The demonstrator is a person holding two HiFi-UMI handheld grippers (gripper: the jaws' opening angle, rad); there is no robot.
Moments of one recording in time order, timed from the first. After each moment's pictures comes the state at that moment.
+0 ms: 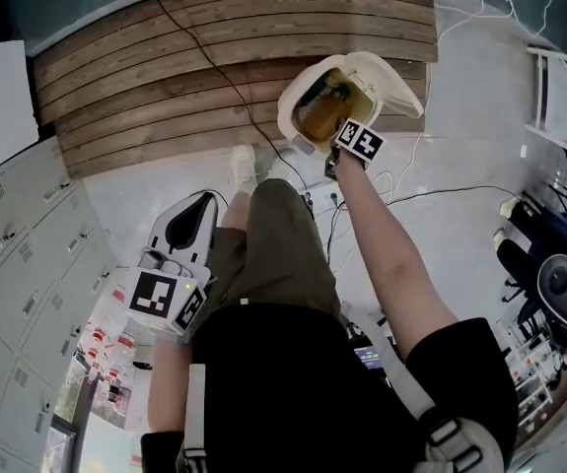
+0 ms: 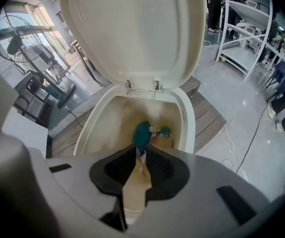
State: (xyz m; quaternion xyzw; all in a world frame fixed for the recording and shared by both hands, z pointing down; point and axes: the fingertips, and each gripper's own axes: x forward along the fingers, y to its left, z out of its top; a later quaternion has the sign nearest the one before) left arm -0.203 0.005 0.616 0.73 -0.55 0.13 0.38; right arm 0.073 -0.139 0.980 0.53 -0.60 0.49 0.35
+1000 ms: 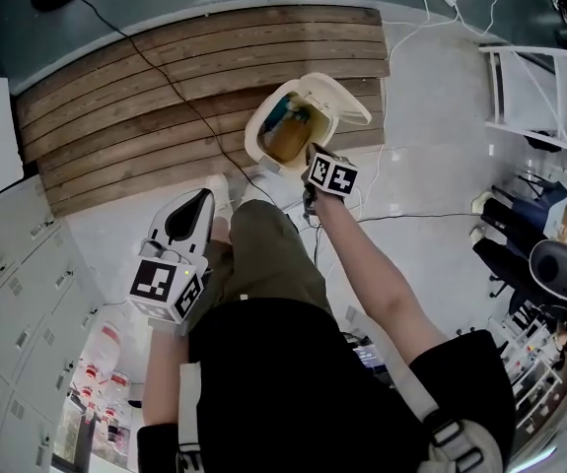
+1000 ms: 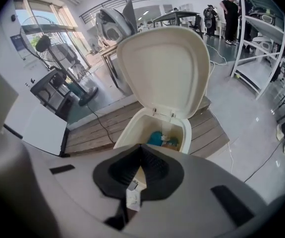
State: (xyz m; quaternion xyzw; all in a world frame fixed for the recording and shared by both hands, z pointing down) left arm -0.178 -0.028 0.584 0.77 -0.53 0.10 0.35; right arm 0.055 -0.123 0.856 0.48 -0.68 0.45 0.34
